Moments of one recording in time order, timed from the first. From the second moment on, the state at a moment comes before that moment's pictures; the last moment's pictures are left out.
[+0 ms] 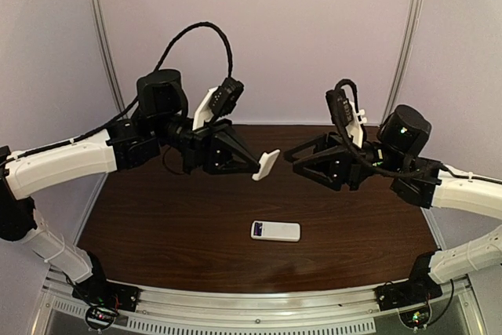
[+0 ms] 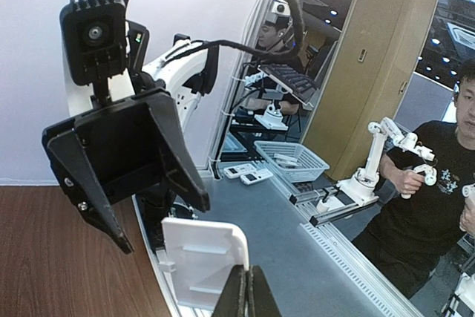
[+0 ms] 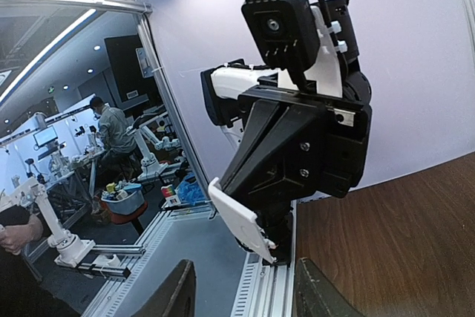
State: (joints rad) left arm -0.93 1.44 1.27 0.14 1.21 -0.26; right arm 0.87 1.11 0.85 0.48 -0.85 0.50
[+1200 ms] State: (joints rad) left arm -0.95 1.52 1.25 0.55 1.30 -0.57; right arm 0.99 1.16 0.96 0.42 -0.87 0.36
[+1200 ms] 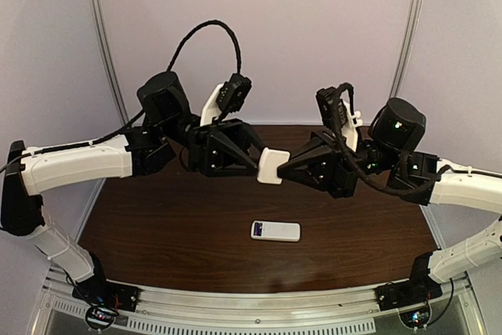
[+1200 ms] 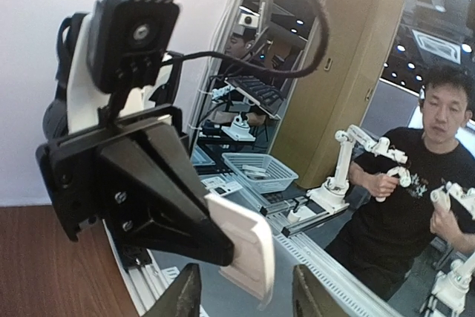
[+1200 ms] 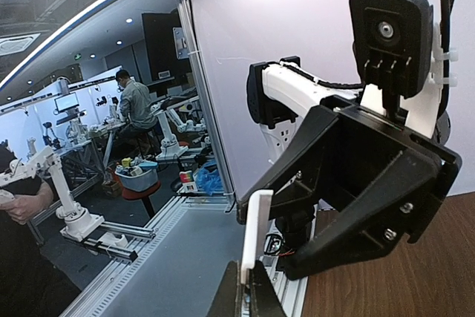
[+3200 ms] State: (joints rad) left arm -1.11 1.40 1.01 -0.13 0.15 0.77; right arm 0.85 1.42 0.63 0.75 -0.75 0.98
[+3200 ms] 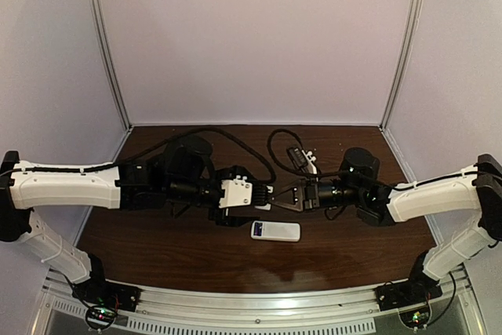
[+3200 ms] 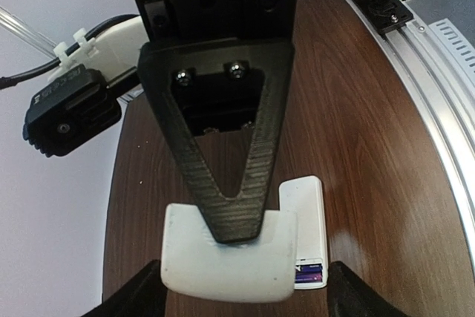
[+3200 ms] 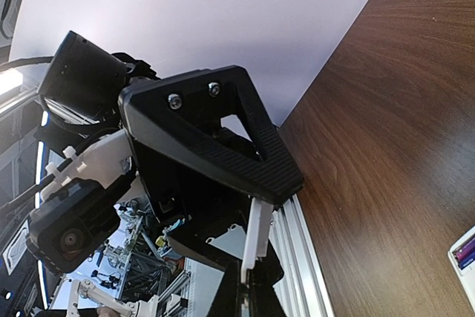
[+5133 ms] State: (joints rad) left arm -0.94 1.73 0.95 -0.12 0.40 0.68; right arm 0.71 1.47 0.46 0.72 -0.65 1.03
